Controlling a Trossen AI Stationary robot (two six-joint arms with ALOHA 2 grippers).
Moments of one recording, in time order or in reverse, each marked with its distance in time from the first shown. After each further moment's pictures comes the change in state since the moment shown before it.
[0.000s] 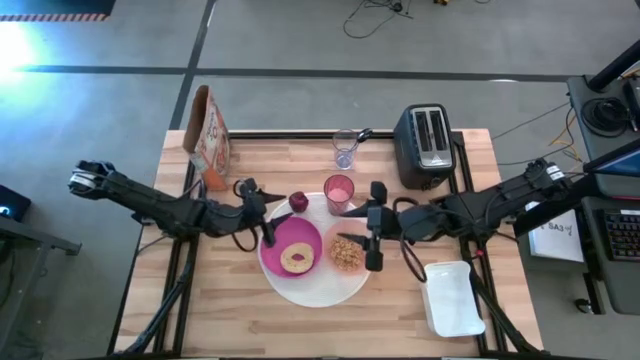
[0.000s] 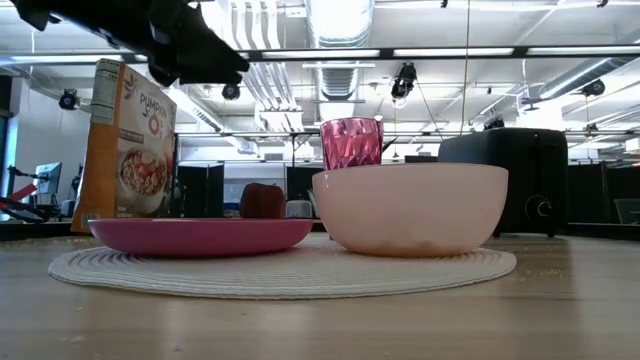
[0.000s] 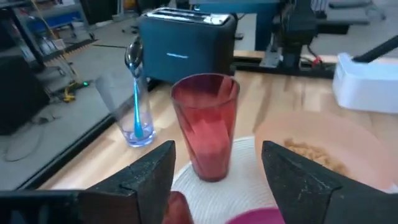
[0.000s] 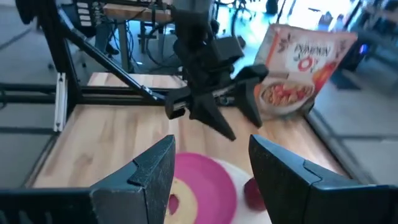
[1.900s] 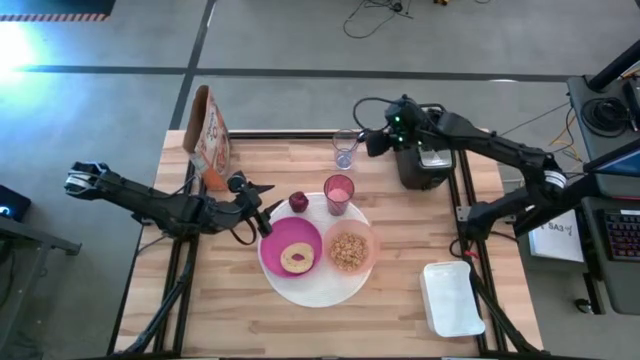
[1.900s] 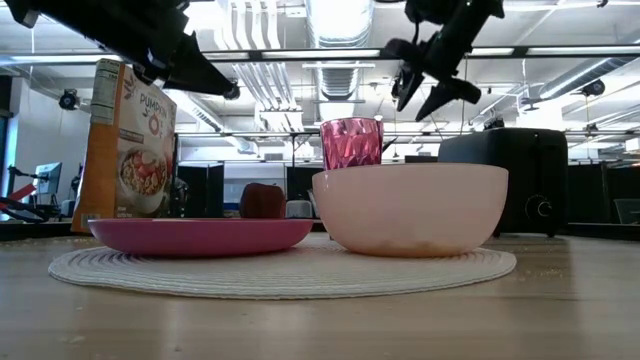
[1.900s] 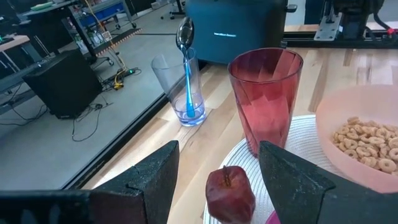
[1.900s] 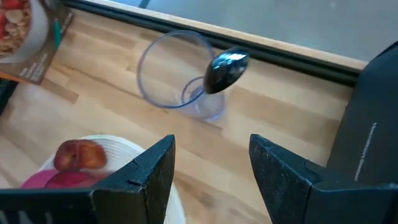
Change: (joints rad) left arm 0.029 -0.070 0.004 -0.192 -0.135 0.014; right arm -0.890 0.012 0.000 -0.520 -0.381 0.569
